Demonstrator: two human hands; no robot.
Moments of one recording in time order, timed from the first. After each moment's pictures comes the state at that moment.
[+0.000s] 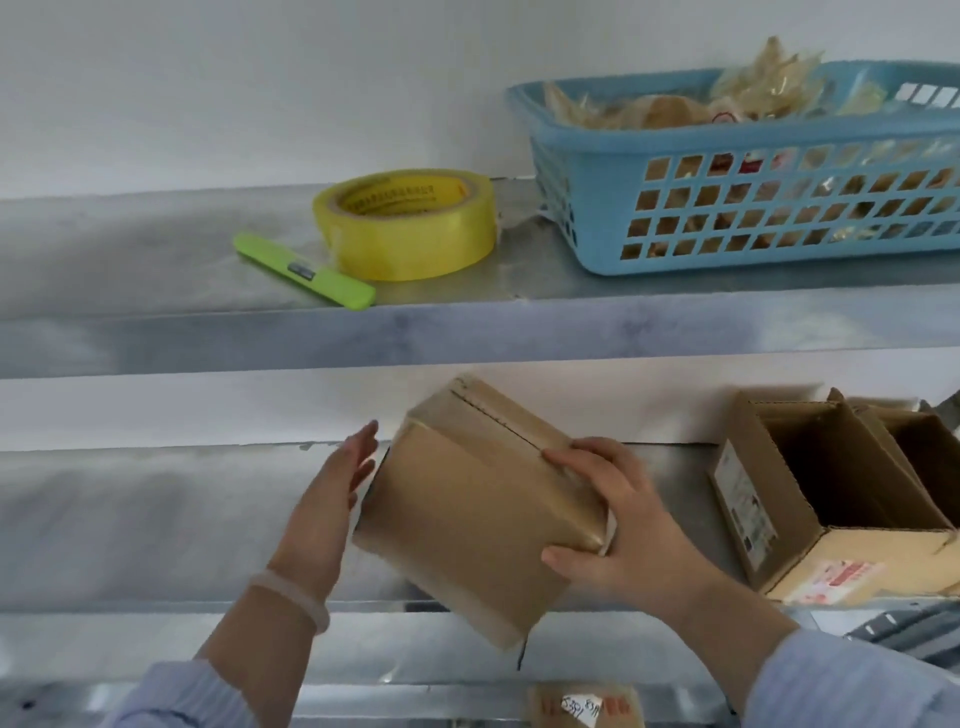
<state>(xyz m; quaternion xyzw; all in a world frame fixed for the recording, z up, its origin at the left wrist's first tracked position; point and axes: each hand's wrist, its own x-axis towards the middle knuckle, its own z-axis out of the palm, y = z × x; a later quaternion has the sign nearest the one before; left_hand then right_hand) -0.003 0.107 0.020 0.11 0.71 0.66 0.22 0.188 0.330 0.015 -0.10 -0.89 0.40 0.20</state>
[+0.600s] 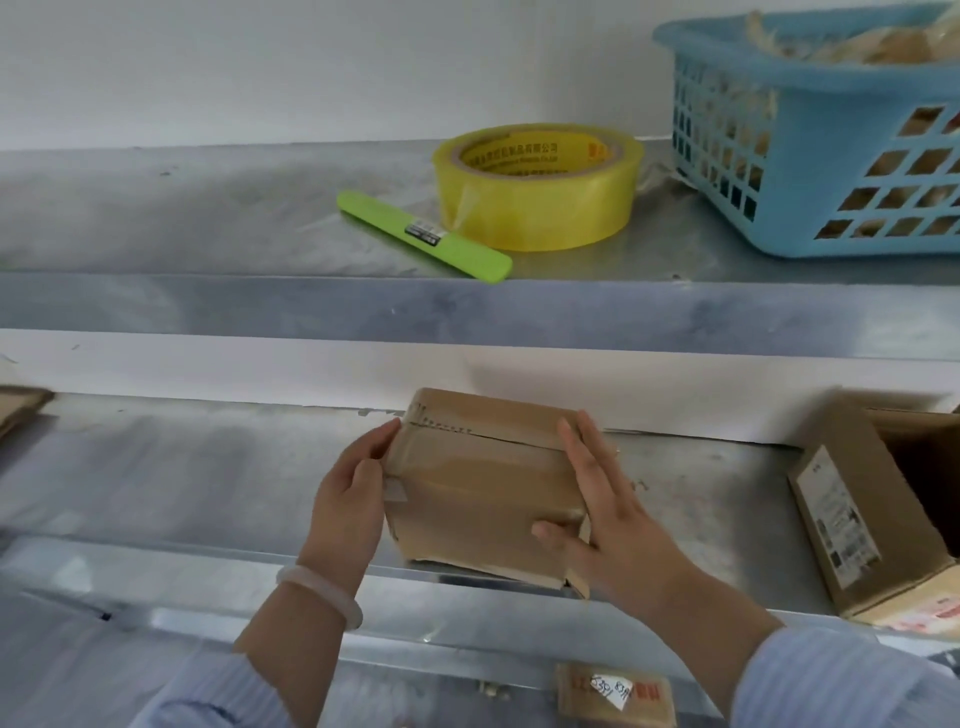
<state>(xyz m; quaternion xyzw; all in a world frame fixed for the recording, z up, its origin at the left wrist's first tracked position) -0.013 0.069 0.014 0.07 0.75 0.65 0.09 0.132 0.281 -0.008 -0.07 -0.93 0.35 0.11</state>
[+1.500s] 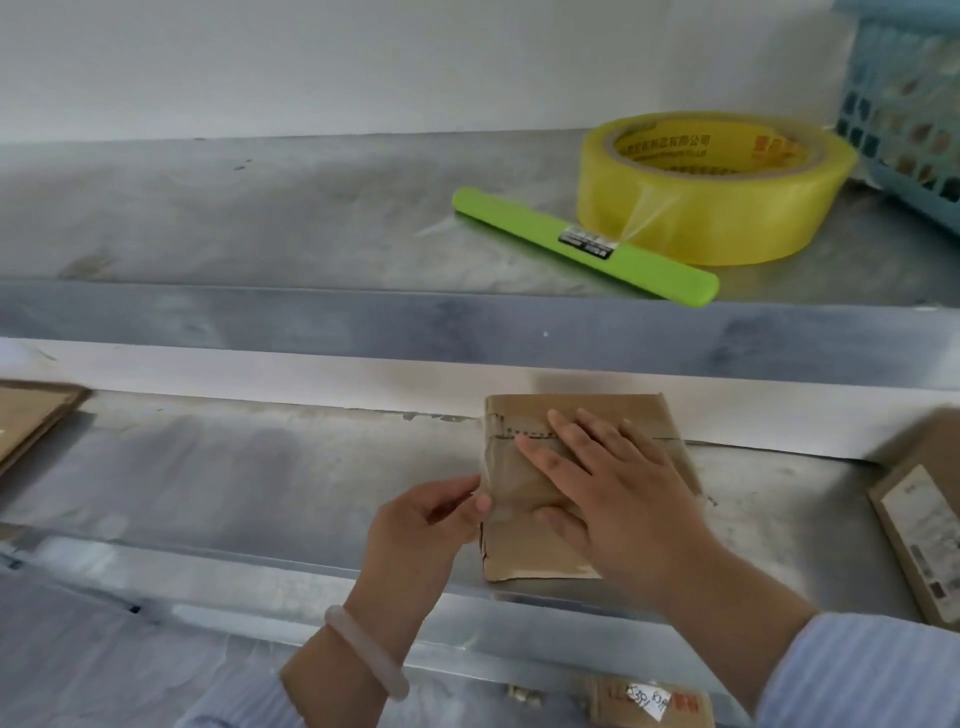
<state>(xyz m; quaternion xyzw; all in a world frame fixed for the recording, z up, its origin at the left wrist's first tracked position) -0.016 0.048 0.022 0.10 0.77 0.59 0.20 0.069 0.232 0.042 -0.06 -1.00 0.00 0.02</state>
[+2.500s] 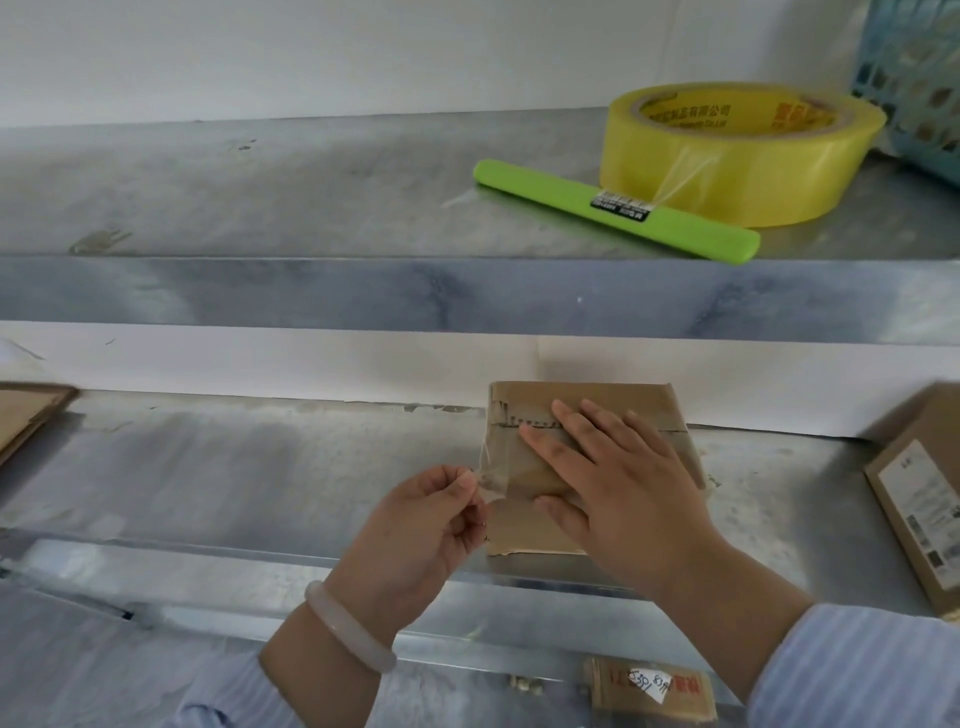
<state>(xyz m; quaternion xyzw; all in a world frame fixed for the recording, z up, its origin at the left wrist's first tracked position) -0.022 0.037 0.037 -0.02 0.54 0.75 0.38 0.072 0.213 0.036 -0.10 -0.99 0.00 0.05</state>
